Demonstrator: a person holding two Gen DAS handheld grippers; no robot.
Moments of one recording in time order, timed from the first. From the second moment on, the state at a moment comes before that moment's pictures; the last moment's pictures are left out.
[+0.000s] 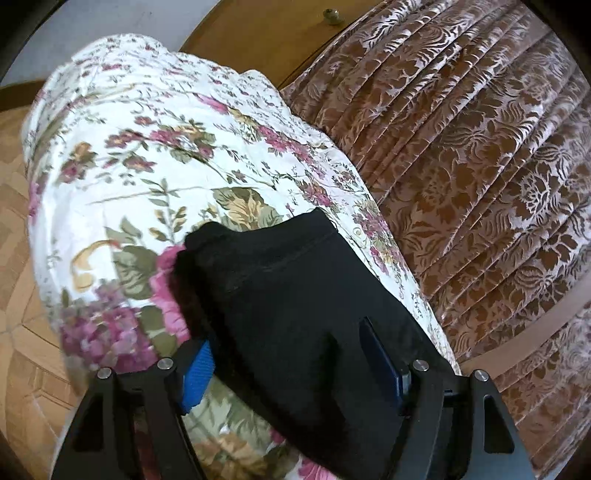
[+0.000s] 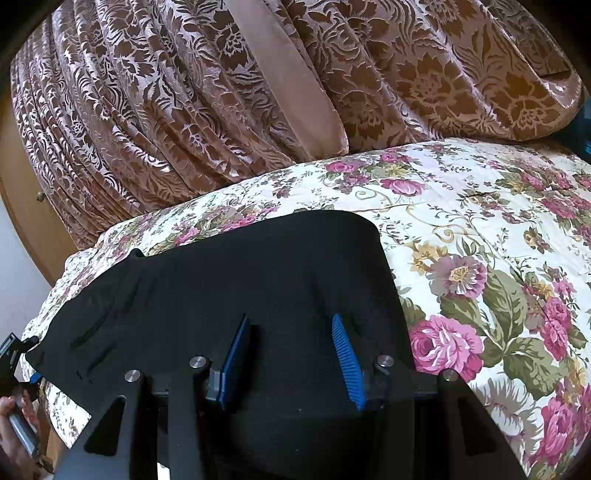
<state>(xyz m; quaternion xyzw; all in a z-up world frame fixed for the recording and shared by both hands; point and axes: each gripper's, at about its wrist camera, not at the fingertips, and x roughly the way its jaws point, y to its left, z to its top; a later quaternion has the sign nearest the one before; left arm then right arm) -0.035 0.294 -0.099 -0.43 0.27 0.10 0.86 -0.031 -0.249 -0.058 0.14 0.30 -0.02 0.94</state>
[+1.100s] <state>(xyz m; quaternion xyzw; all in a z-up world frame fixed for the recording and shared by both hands) -0.030 0.200 0.008 -0.29 0.22 0.02 0.93 -0.016 -0.225 -0.048 0.06 0.36 -0.06 0.93</state>
